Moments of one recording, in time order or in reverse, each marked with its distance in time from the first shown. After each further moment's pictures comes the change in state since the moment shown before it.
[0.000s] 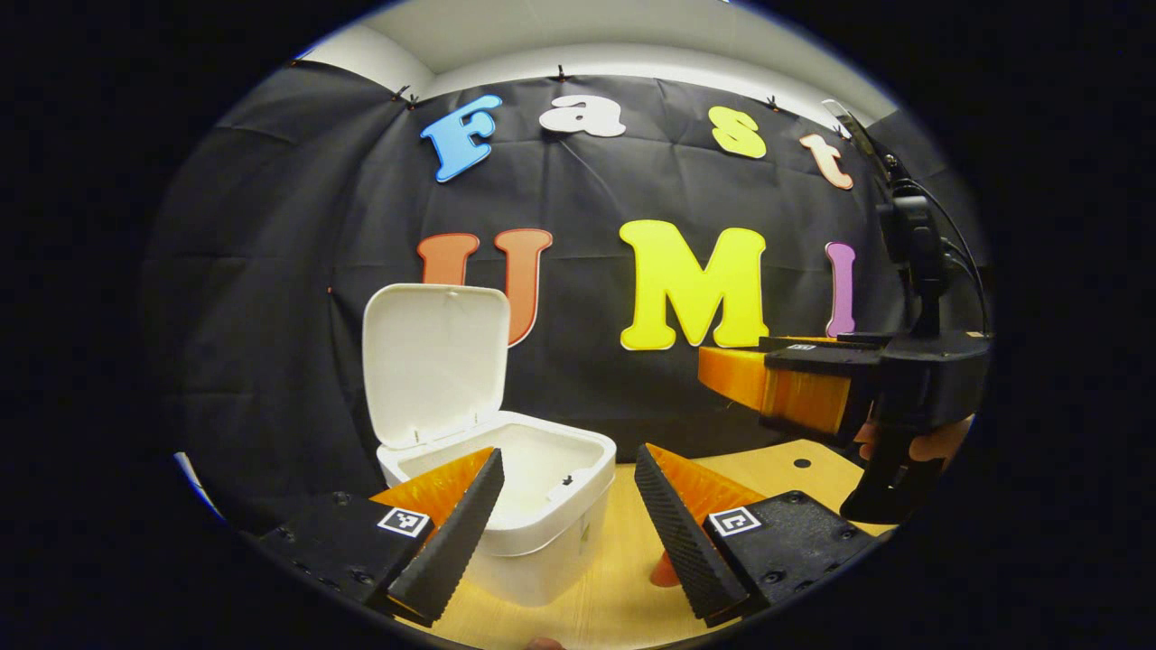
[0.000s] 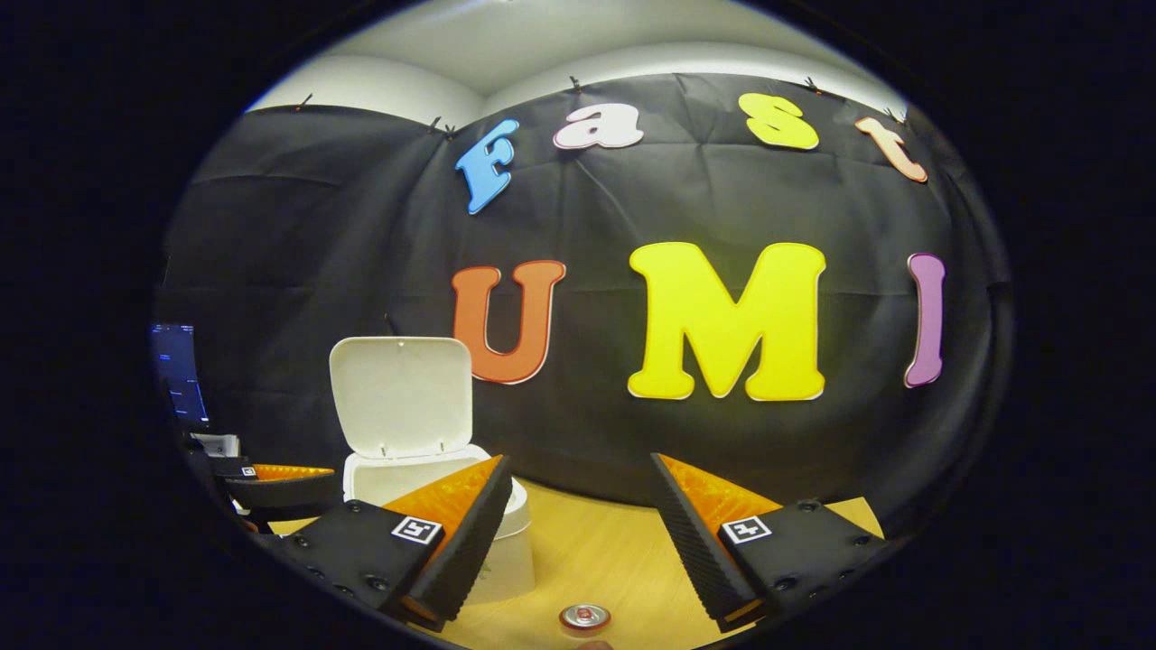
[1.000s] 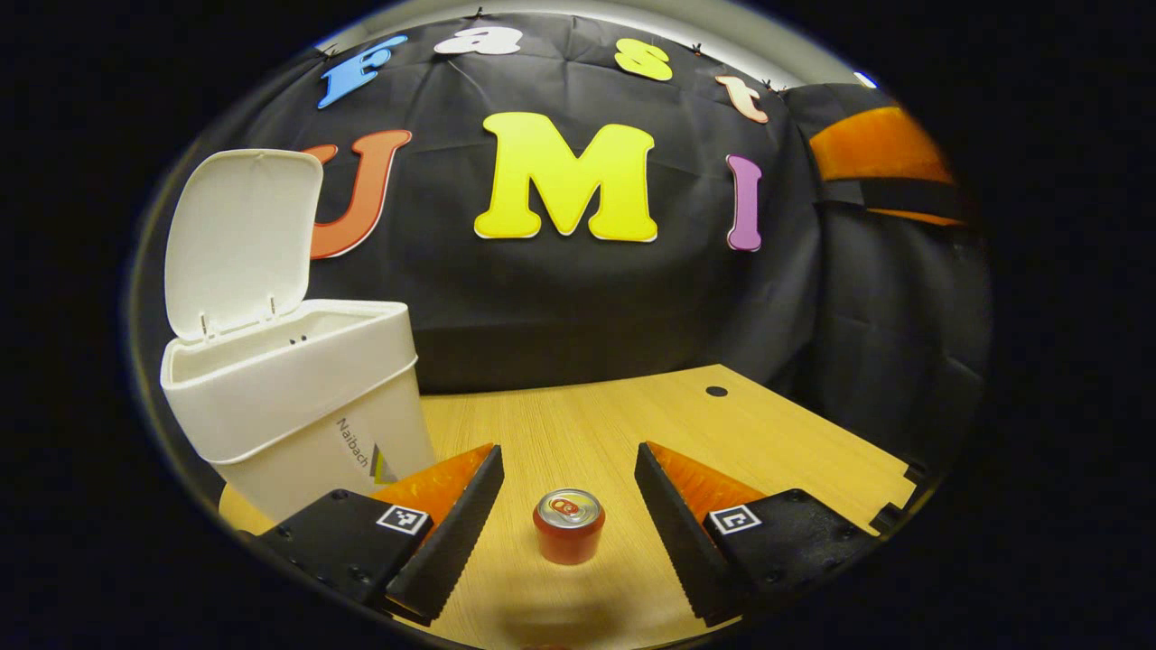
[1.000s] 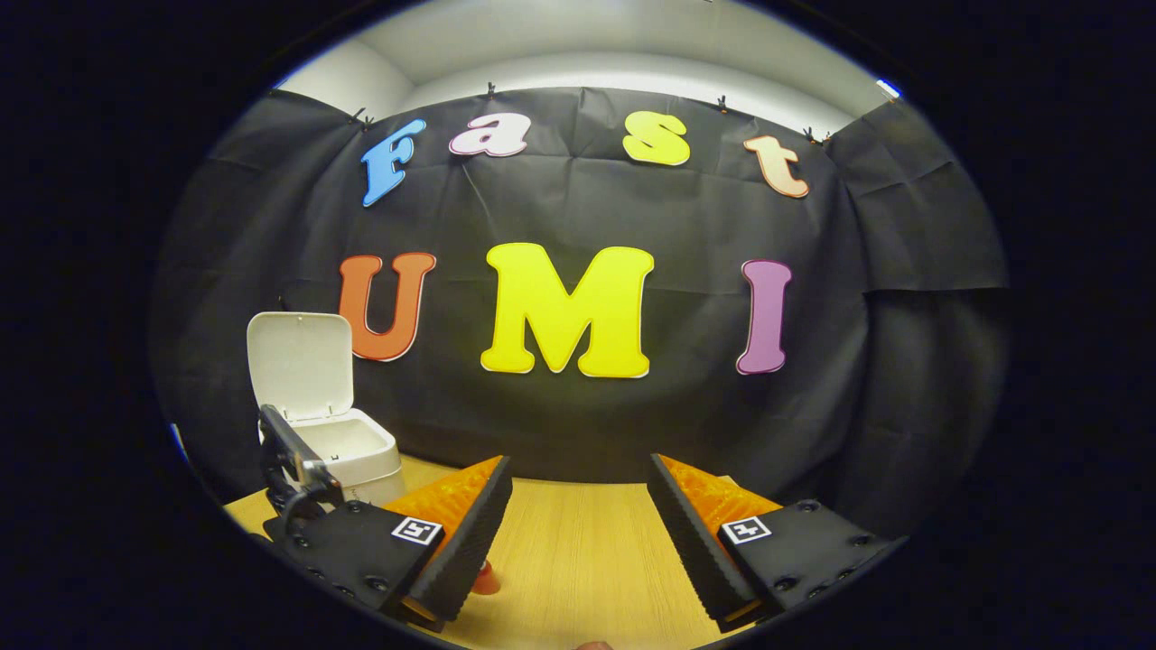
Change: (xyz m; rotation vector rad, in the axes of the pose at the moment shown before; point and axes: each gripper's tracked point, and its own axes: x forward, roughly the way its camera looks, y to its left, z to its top) left arm 0.059 -0.124 -0.151 0.045 0.202 -0.304; right arm -0.123 -0.099 -0.018 -0.028 0.018 -0.387
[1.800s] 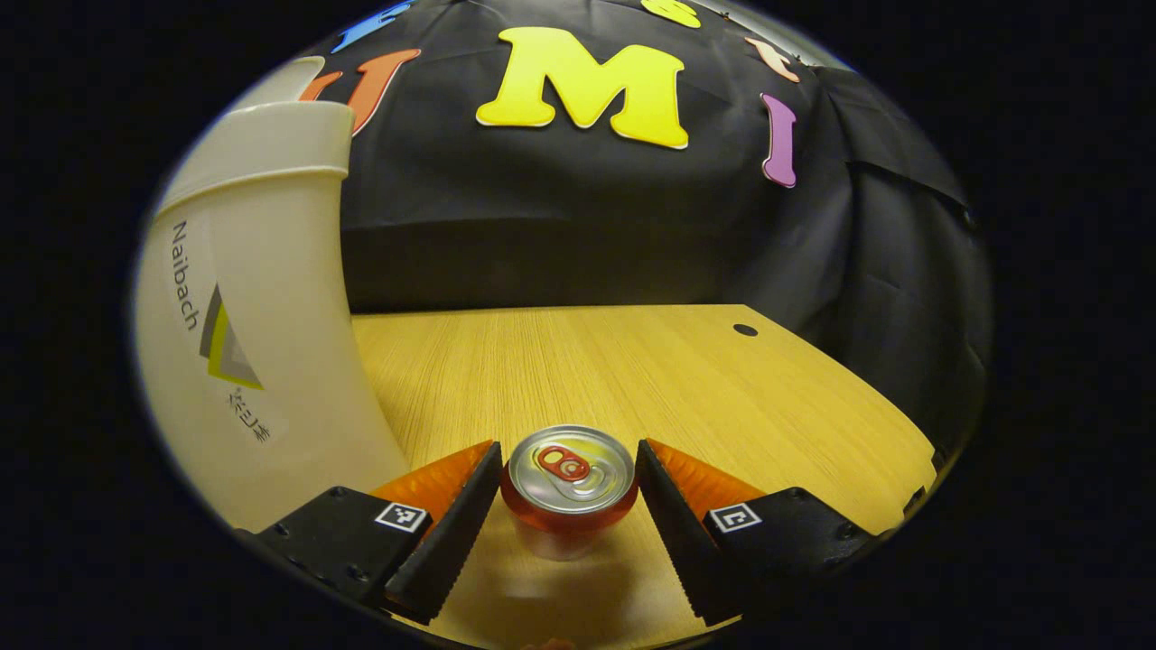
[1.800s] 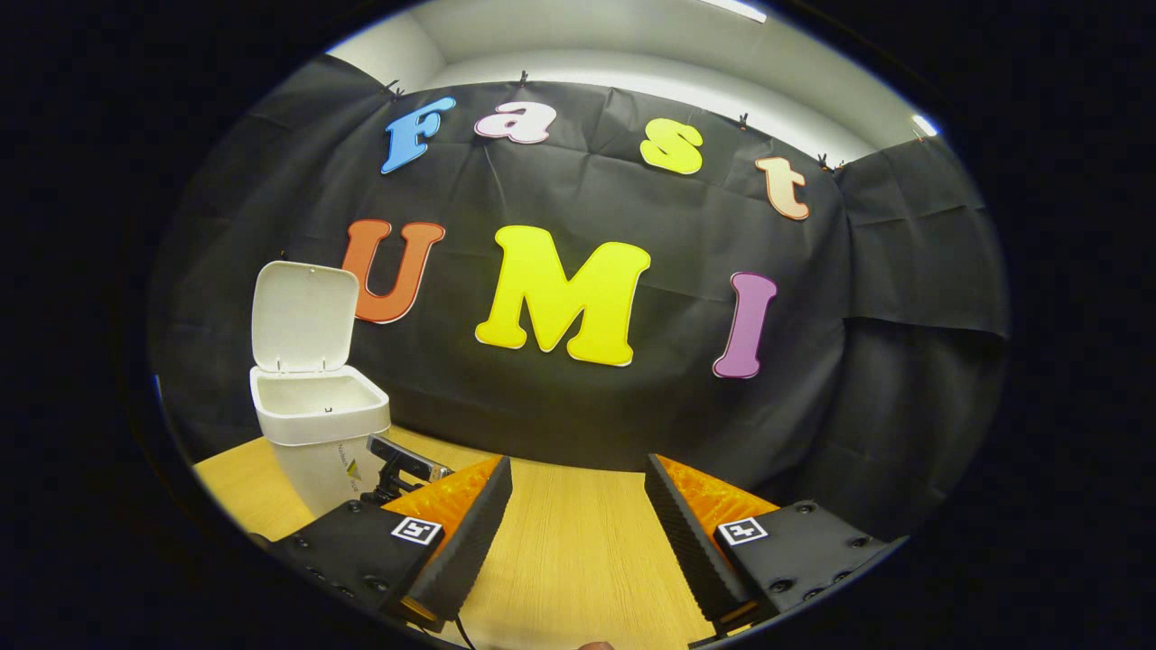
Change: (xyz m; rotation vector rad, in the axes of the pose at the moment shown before) left arm 0.069 0.007 -0.105 -0.082 0.208 0.015; right arm -0.039 0.002 -0.018 -0.135 0.021 -0.055
